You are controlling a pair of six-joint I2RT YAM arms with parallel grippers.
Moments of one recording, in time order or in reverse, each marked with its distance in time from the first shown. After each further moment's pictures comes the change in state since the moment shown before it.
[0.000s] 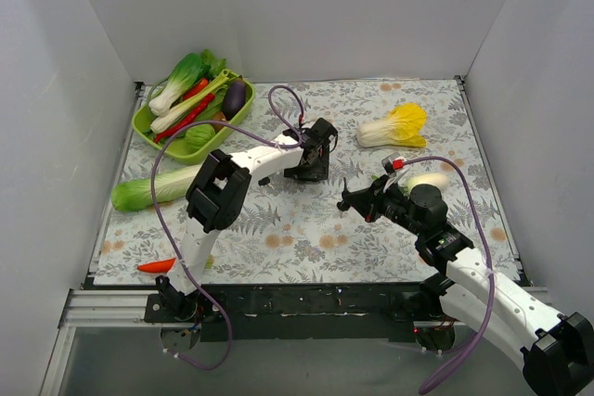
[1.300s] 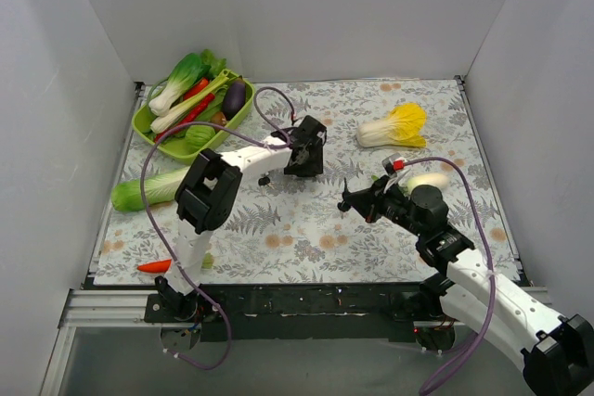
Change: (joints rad) left arm 0.032 -0.047 -0.095 0.162 0.061 0.026; right arm 0.000 -0.023 -0.003 -0.006 -0.001 -0.001
